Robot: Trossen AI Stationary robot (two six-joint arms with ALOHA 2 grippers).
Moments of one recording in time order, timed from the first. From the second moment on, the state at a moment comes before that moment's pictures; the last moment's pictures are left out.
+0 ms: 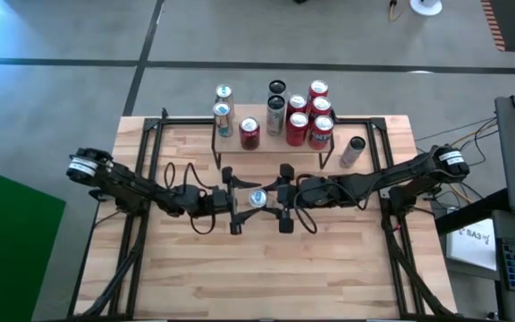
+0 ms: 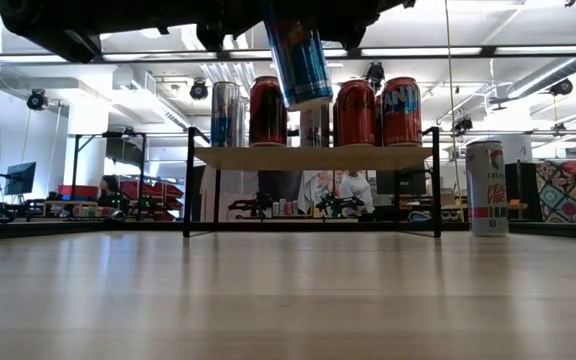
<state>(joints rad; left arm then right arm) -0.23 1.54 0.64 1.14 -0.35 0.23 0.18 1.51 1.05 0.14 0.23 -0.07</state>
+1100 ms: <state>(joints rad) -0.24 1.30 0.63 0.77 -0.60 0.13 0.18 1.37 1.05 0.01 0.32 -0.01</state>
